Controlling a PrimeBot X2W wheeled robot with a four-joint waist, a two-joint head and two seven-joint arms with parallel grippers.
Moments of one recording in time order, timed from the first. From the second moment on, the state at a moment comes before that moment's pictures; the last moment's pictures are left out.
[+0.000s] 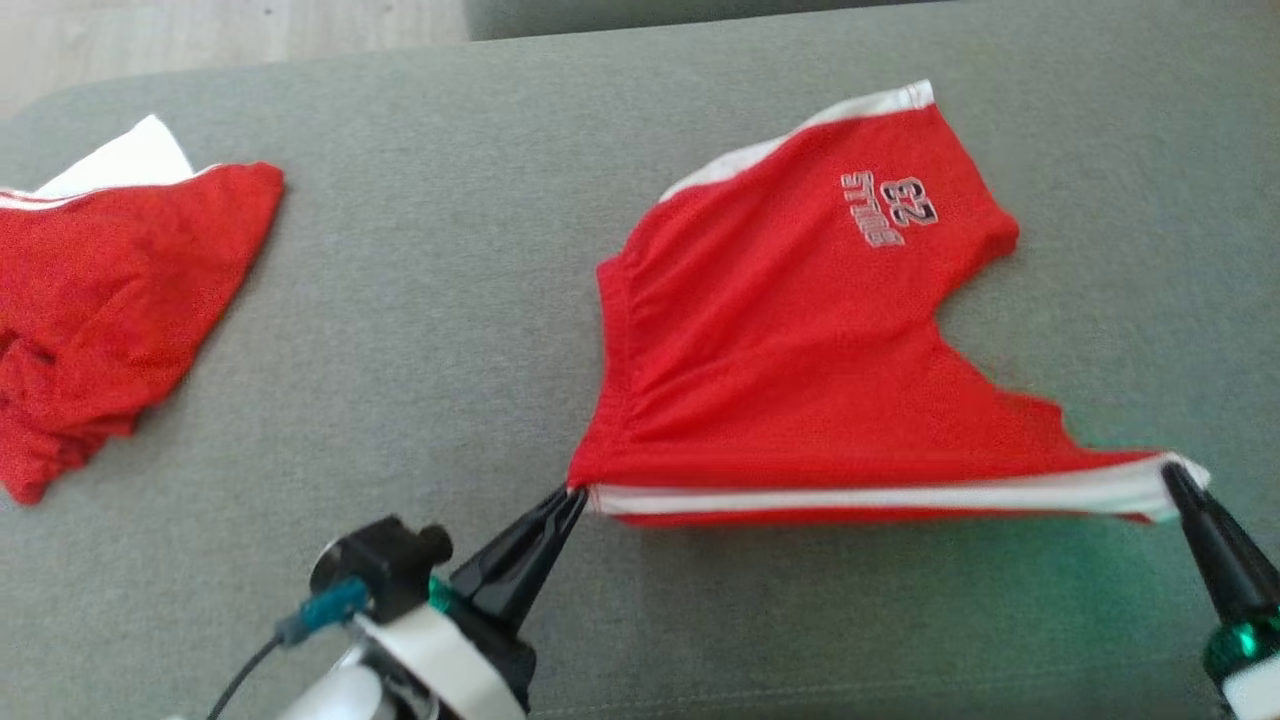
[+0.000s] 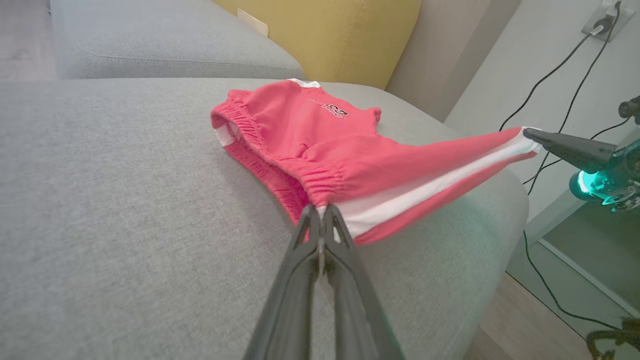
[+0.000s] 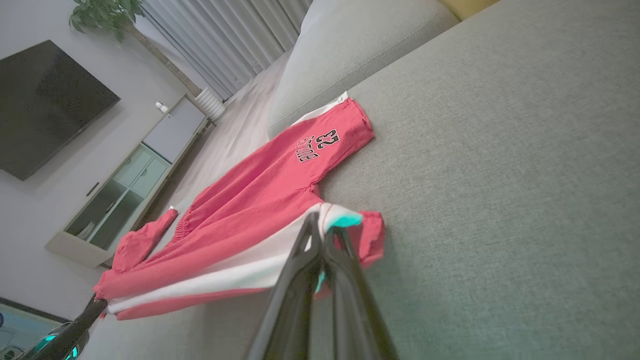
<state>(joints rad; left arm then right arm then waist) -0.16 0.36 -0.74 0.14 -0.55 -0.13 -0.26 0.18 -0.79 0.37 -0.04 1.26 0.13 -0.25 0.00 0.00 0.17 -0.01</state>
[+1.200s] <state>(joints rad) -0.75 0.18 -0.76 0.41 -0.88 -0.13 -0.17 -0.71 -0.80 0.37 0.22 1.07 0.13 0.51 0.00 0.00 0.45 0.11</state>
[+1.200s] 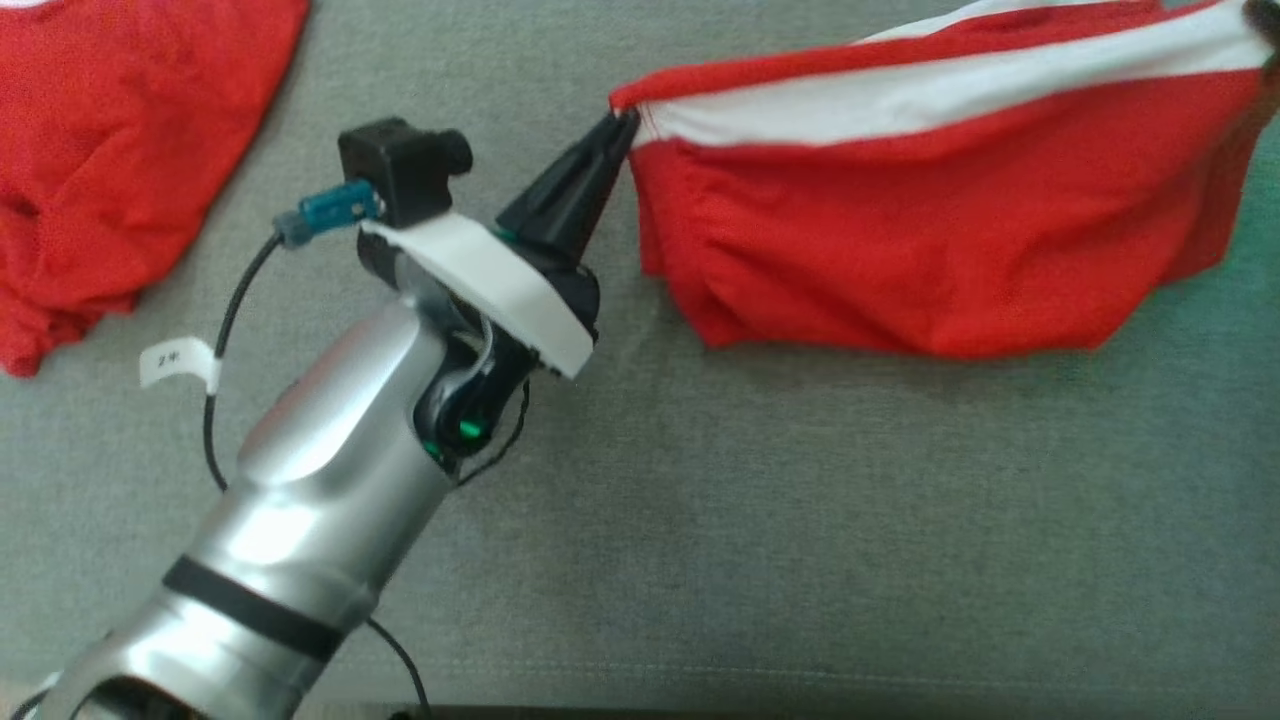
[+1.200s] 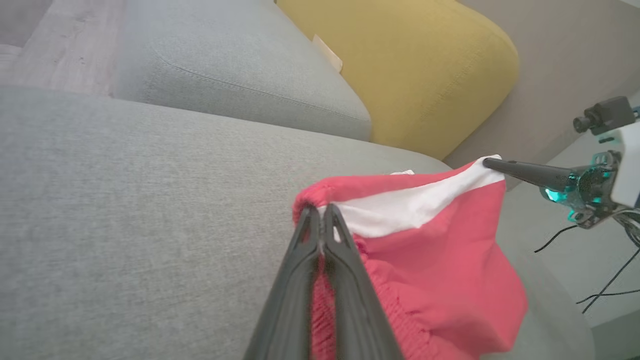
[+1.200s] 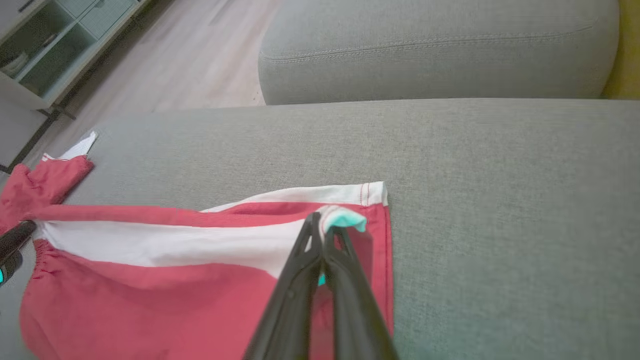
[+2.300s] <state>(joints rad) -0.36 0.14 -0.52 0.18 -0.40 0.09 -0.25 -0.52 -0.68 0.50 0.46 1.00 0.13 -0.01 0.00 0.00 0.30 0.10</state>
